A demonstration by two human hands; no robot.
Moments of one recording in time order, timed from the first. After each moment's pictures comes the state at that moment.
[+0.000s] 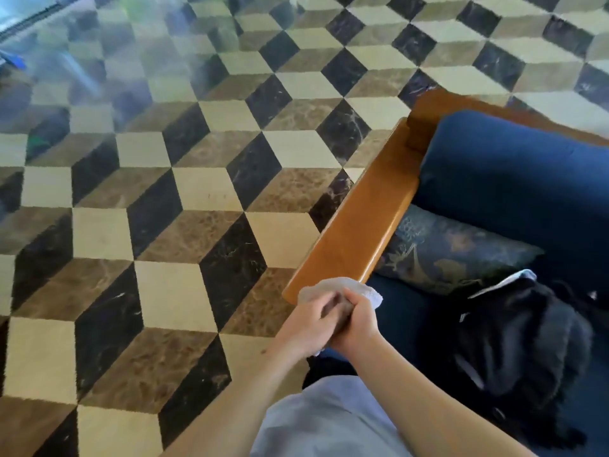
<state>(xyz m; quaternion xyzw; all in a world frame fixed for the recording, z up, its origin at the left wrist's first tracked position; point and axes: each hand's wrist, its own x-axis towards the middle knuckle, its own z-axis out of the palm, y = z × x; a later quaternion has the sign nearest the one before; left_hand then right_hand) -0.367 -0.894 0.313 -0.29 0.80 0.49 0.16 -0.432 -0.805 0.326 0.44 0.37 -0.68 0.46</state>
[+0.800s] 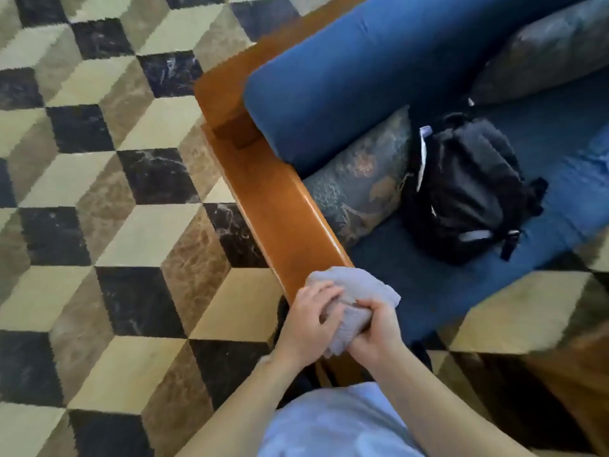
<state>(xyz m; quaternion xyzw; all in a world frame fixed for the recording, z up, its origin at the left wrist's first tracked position) -0.609 -1.040 0.253 0.21 0.85 0.35 0.33 -0.551 -0.912 0.268 0.57 0.01 -0.82 0.06</state>
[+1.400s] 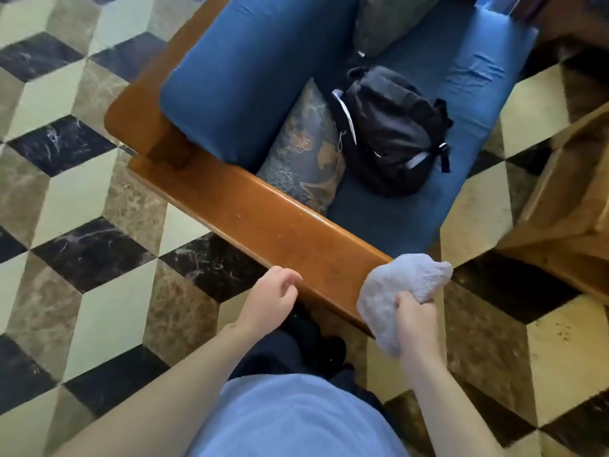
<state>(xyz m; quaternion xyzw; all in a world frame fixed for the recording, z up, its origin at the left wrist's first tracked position) -0.698 -1.140 0.226 0.38 0.80 0.23 0.39 -0.486 -1.023 0.288 0.77 0.29 -0.56 -0.12</state>
